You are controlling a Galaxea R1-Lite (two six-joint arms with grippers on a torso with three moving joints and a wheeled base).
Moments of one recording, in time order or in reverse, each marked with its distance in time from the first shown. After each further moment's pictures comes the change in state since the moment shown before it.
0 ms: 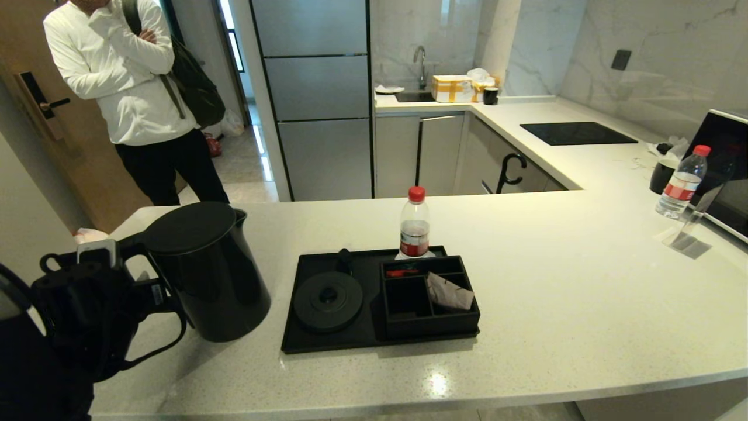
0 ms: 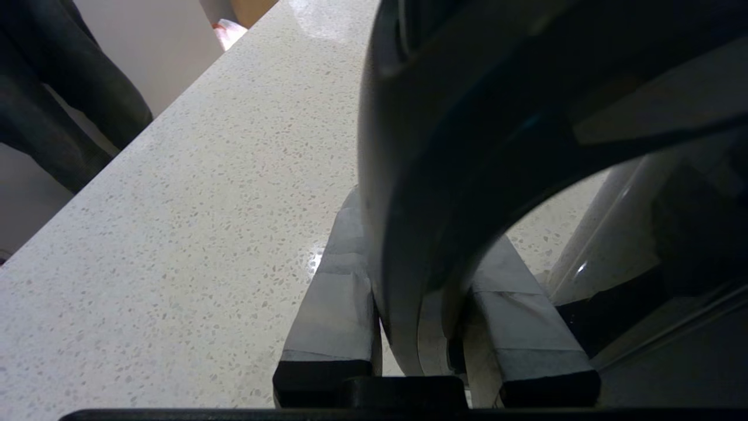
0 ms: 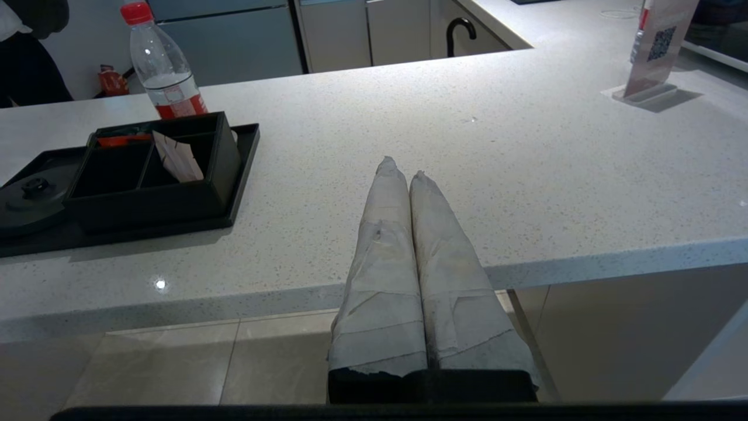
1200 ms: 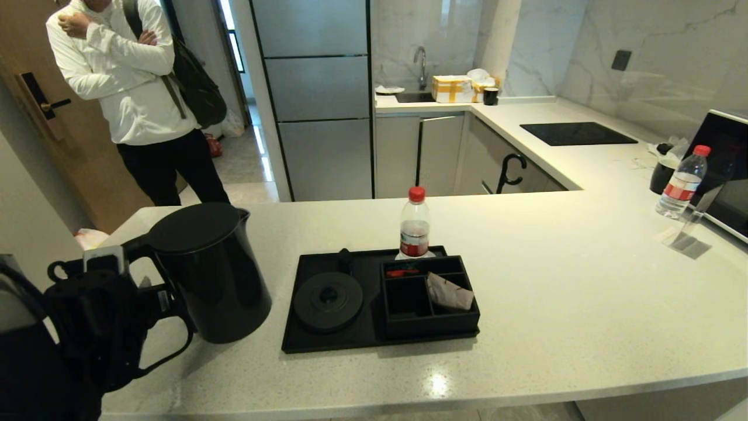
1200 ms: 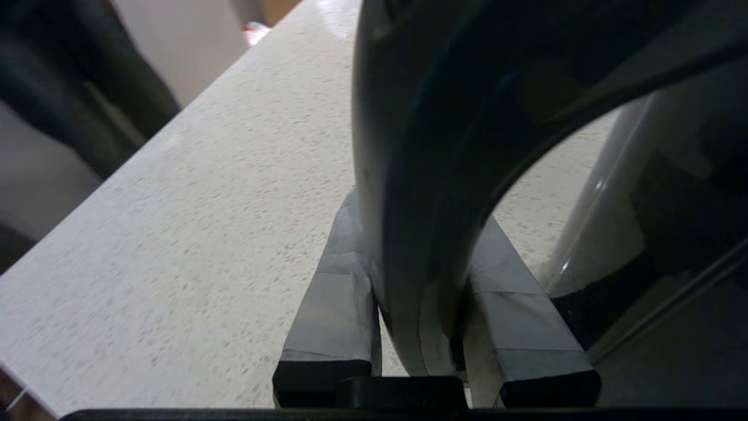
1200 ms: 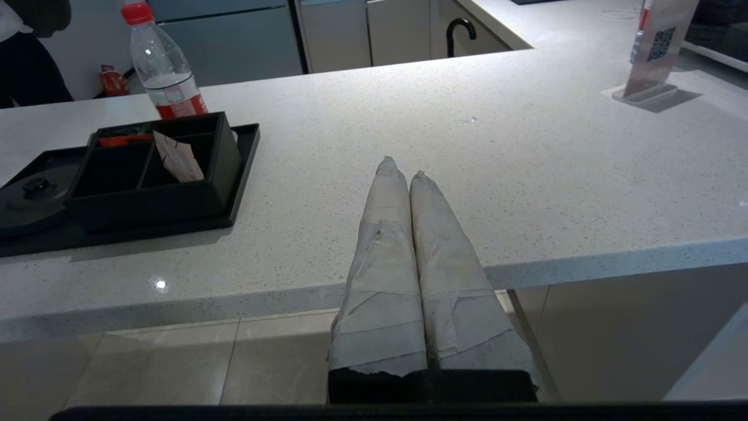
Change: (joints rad) left arm -0.079 0.012 0.053 -0.063 0.127 -0.002; right arm 0.000 0.000 0.000 0.000 0.000 0.000
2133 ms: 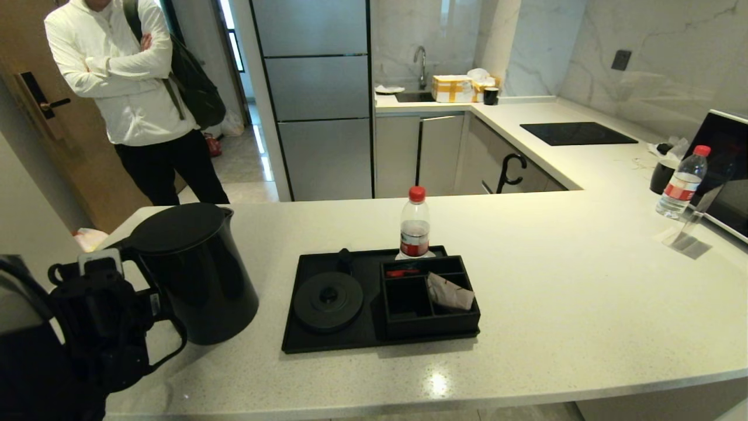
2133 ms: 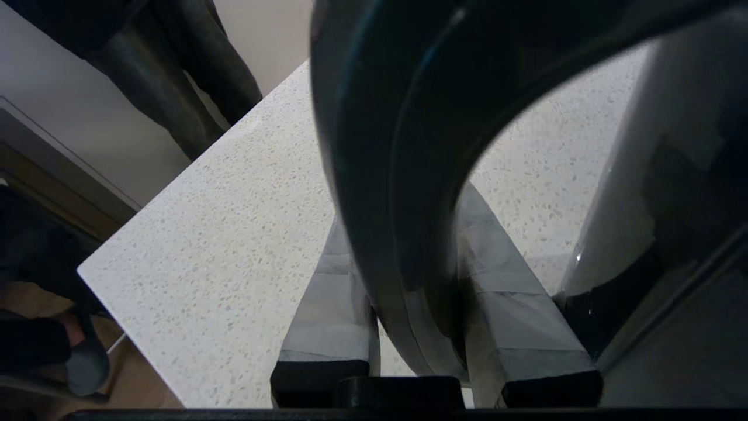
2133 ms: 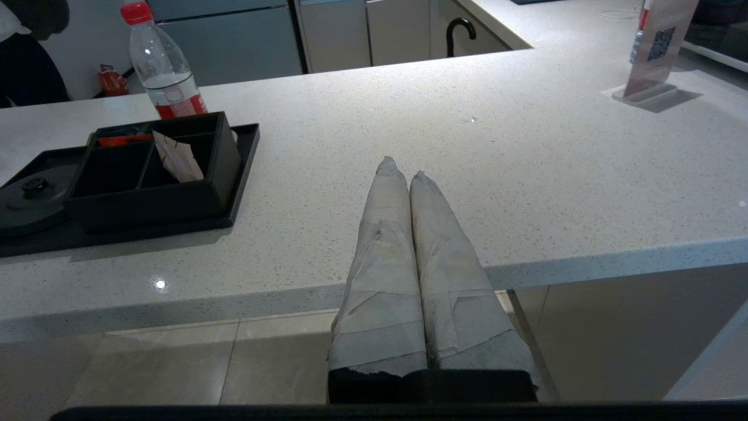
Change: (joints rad) left arm -0.029 0.004 0.007 -0.013 0.192 0.049; right arm 0.000 0.000 0.000 0.000 0.000 0.000
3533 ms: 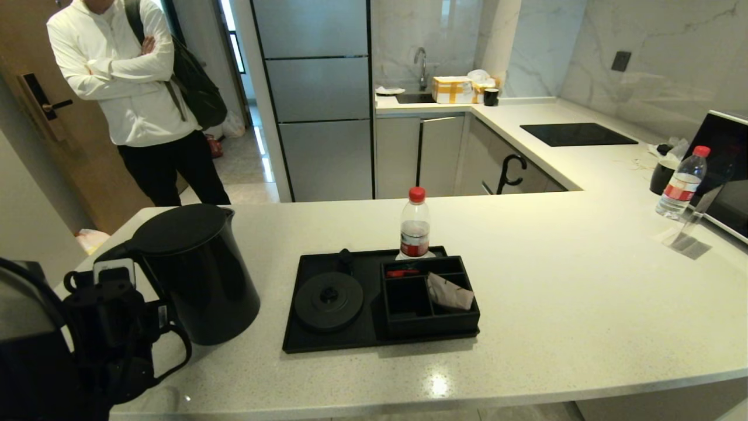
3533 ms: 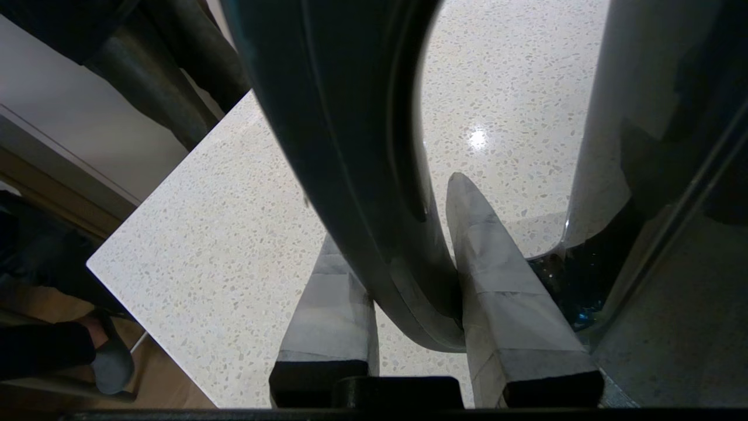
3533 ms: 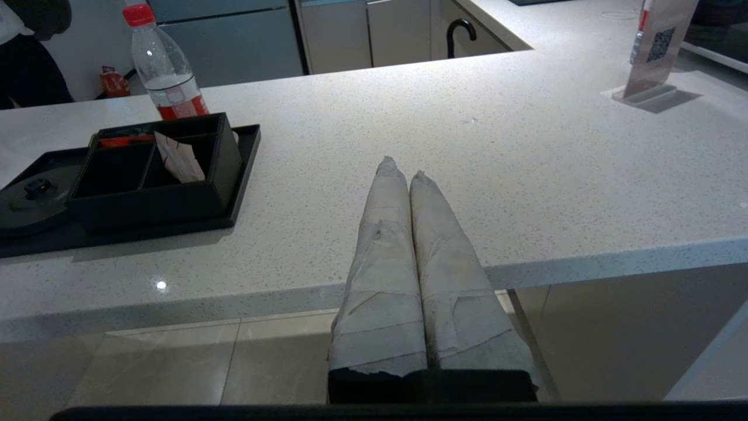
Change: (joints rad) left arm -0.027 0.049 0.038 0.002 -0.006 0.022; right arm 0.000 0.000 0.000 0.000 0.000 0.000
